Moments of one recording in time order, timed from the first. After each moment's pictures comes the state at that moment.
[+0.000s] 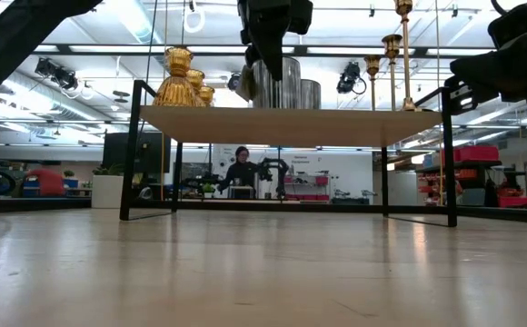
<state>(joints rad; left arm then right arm) 0.17 2.14 2.35 -1.44 -0.06 0.09 0.01 0.19 0.02 0.17 -0.25 0.02</state>
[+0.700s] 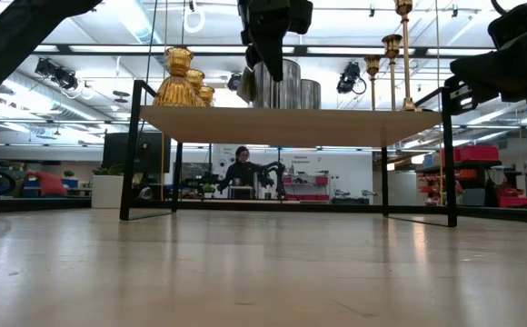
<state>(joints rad) 0.17 2.14 2.35 -1.44 -0.08 0.10 0.01 0.19 0.02 0.17 -0.25 0.02</state>
